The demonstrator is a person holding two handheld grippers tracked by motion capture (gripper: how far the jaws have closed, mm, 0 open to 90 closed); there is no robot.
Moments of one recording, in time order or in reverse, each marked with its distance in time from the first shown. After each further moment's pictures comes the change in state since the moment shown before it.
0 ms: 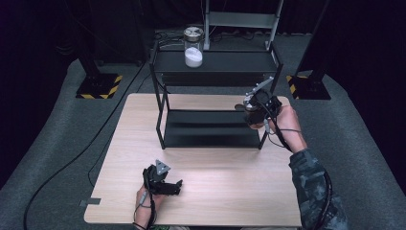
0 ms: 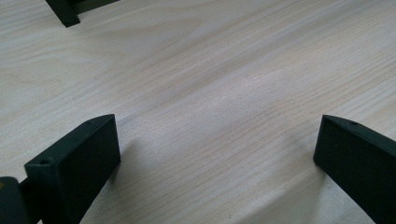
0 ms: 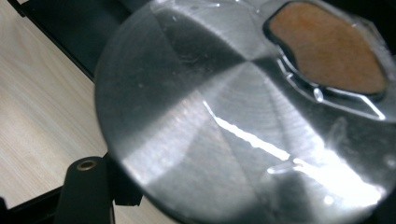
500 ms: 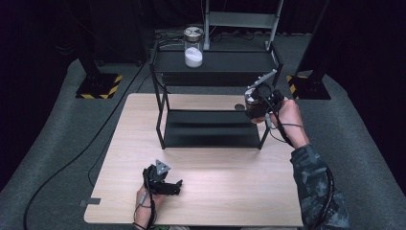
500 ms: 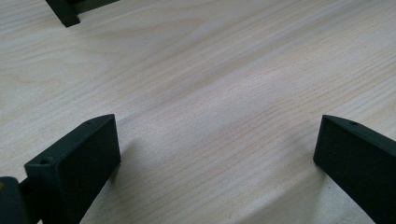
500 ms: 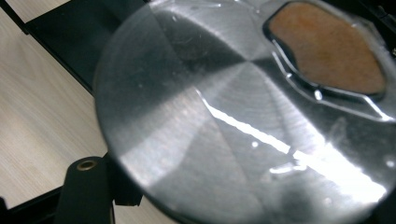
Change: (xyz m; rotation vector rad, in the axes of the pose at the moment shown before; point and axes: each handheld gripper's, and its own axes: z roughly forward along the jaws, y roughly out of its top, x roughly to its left) left arm 0.000 0.000 0.000 0.000 0.000 0.000; right arm -0.004 0.008 -0.015 -0.028 -0.011 0.002
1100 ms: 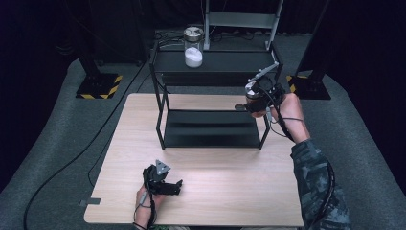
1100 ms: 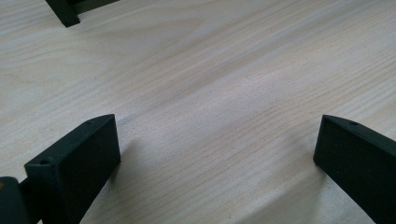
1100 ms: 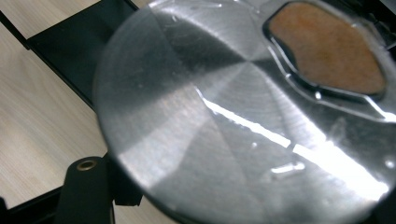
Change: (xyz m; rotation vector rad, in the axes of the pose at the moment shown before) left arm 0.000 0.000 0.000 0.000 0.000 0.000; right arm -0.005 0.011 -0.011 -0.020 -0.011 0.007
